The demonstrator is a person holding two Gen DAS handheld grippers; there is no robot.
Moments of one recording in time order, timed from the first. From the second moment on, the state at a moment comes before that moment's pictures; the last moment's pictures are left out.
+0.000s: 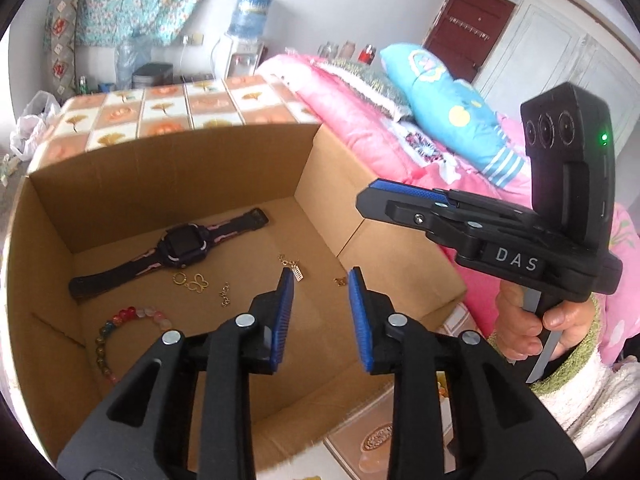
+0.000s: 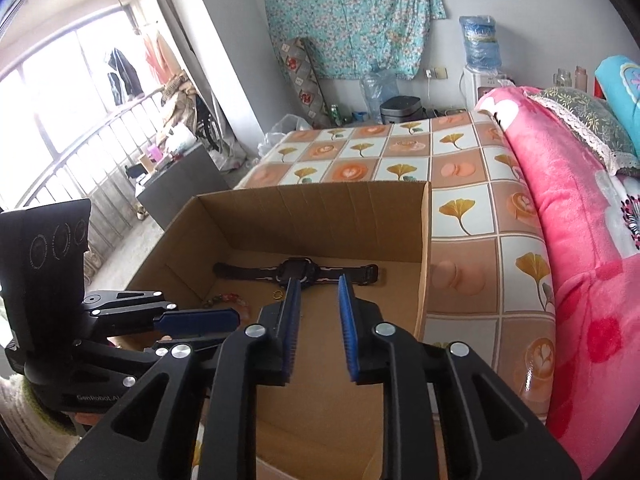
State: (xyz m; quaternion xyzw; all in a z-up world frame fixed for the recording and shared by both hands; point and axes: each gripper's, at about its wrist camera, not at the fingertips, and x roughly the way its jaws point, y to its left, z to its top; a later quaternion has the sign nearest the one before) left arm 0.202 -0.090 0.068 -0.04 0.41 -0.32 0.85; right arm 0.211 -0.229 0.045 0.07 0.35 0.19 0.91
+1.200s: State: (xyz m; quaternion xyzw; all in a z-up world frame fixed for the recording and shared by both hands) left arm 0.047 -0.025 -0.007 0.00 0.42 -0.24 0.88; right arm 0.097 -0.188 -0.054 0.08 0.46 0.10 0.88
